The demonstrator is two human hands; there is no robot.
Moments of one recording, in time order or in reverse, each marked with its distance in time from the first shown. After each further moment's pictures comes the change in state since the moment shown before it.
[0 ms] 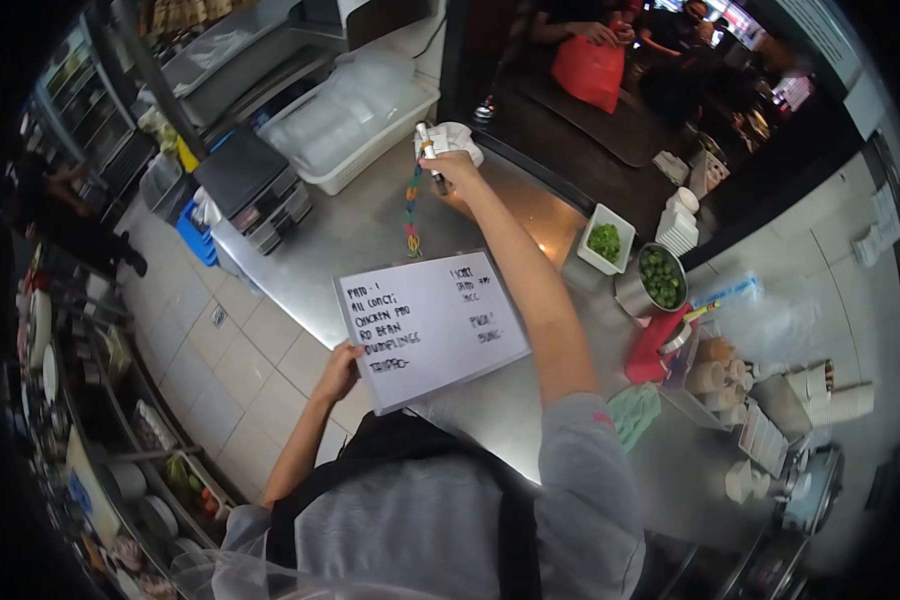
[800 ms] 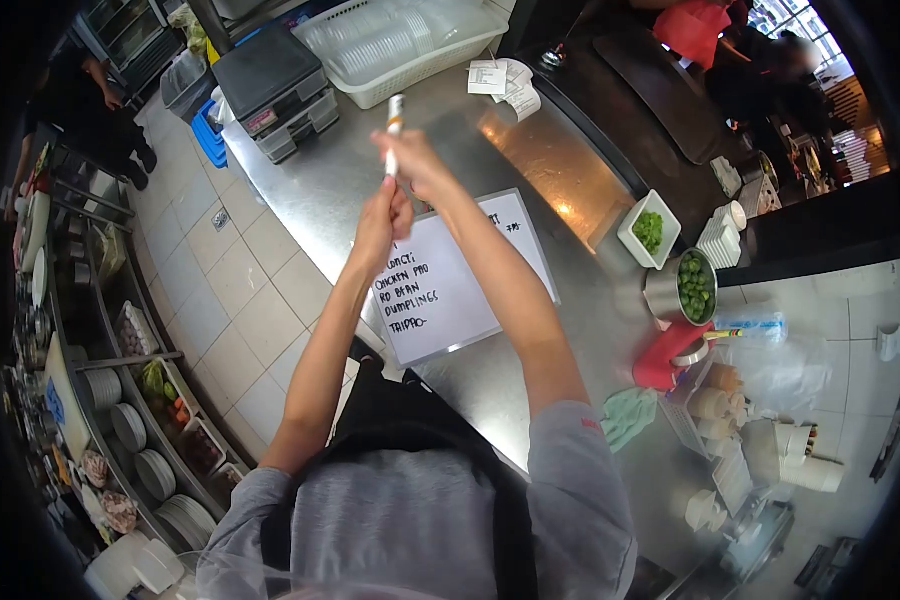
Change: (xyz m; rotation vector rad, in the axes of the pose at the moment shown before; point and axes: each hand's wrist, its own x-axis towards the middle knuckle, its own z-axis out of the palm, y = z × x) left_hand 0.095 0.057 0.069 0.219 0.173 0.283; right_hand -0.056 0.034 0.123 0.278 -0.312 -0.008
